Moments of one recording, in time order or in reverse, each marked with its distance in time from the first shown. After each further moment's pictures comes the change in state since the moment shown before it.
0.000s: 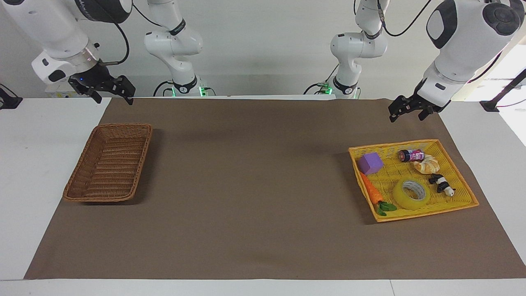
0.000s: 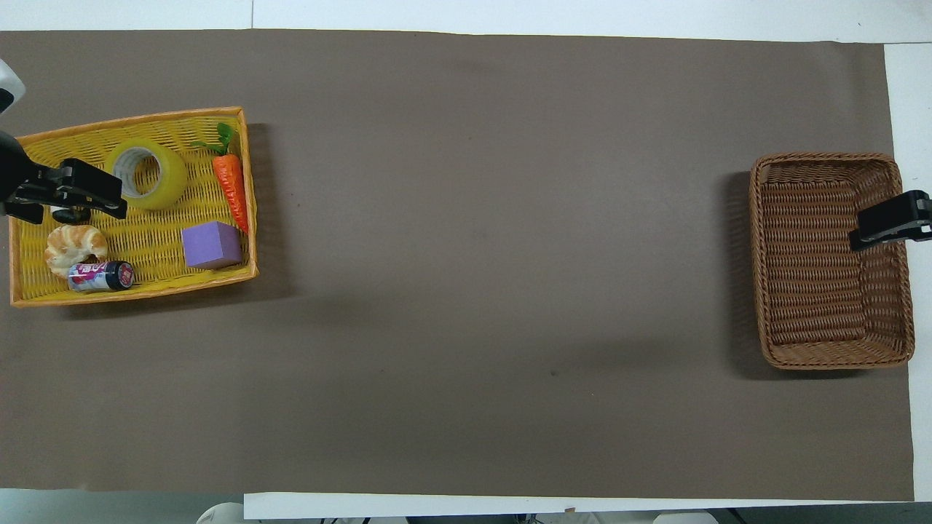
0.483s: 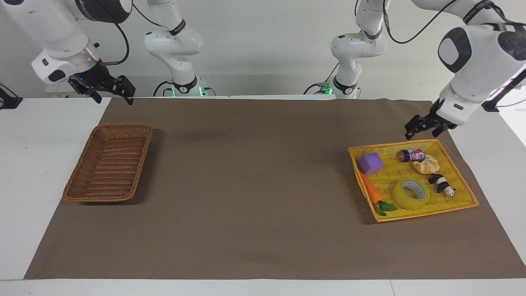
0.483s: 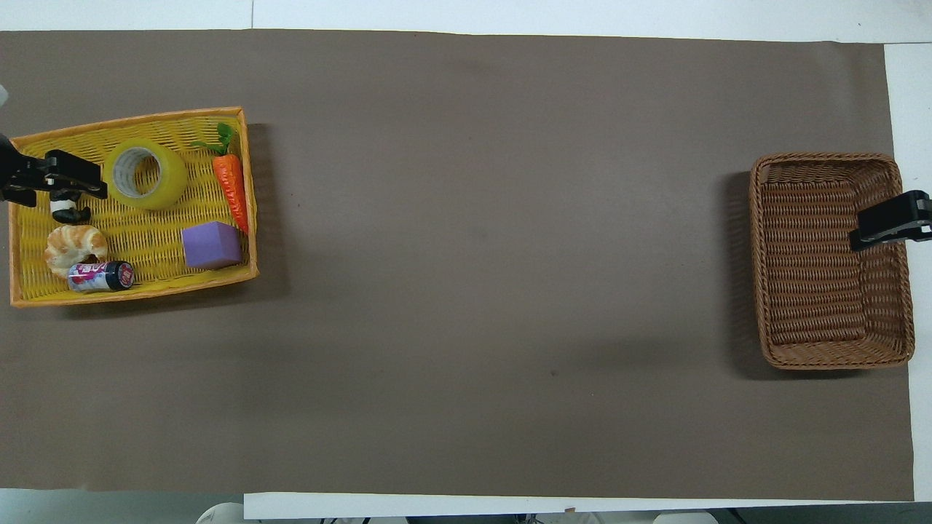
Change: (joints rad) left arm 0.139 0.079 0.008 -0.161 0.001 0.328 0.095; right arm 0.000 0.000 0.000 0.000 0.000 0.000 0.000
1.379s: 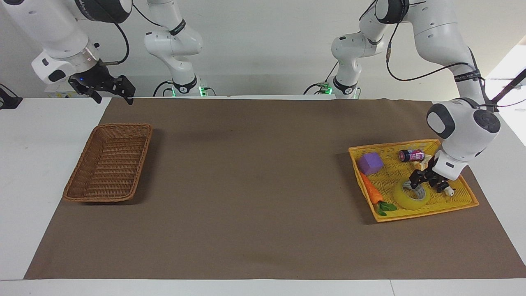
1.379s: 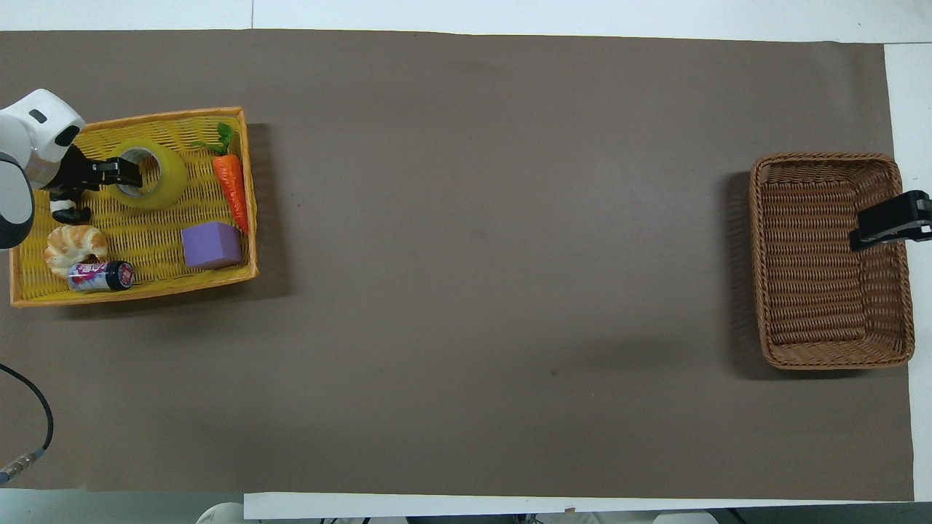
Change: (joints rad) left arm 0.084 0.273 -0.006 -0.111 0.000 0.491 0.124; right arm 0.000 0.000 0.000 0.000 0.000 0.000 0.000
